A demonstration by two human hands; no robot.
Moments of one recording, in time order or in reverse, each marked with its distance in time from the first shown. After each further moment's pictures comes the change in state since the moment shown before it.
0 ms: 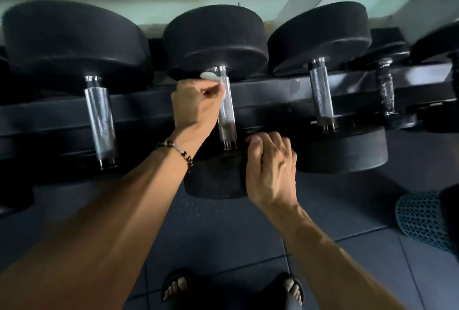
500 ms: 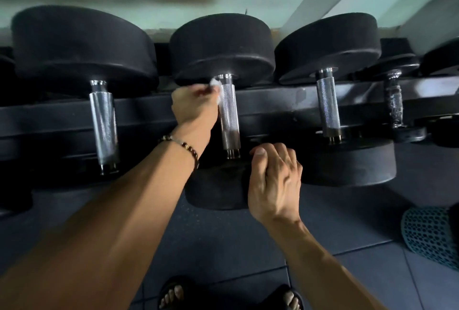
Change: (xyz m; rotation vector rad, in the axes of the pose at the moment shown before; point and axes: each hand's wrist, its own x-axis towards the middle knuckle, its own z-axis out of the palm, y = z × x) left_hand 0.018 0.002 0.011 -0.310 0.125 -0.381; right_hand 0.000 0.001 0.004 0.007 0.037 0.035
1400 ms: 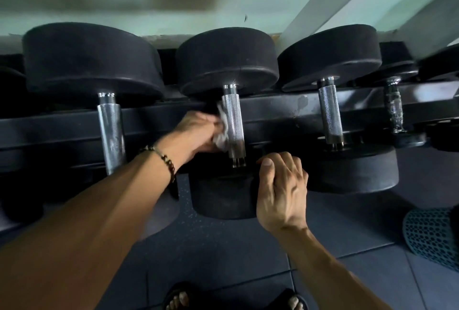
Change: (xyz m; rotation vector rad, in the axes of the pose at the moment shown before) left_hand 0.011 -0.014 -0.029 0.199 -0.512 -0.237; right_hand -0.001 0.008 0.003 -0.002 0.009 -0.049
